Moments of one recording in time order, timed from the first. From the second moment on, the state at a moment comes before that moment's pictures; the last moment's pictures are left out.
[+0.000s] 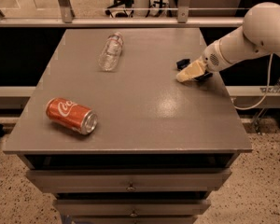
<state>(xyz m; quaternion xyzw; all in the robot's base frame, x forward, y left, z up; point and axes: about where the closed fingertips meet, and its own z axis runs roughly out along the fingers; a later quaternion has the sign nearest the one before) 0.684 -0.193 0.825 -0.34 0.87 0.13 0.33</state>
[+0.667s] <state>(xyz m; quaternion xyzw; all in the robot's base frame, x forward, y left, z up) 0.684 -0.193 0.832 -0.34 0.87 0.13 0.33</state>
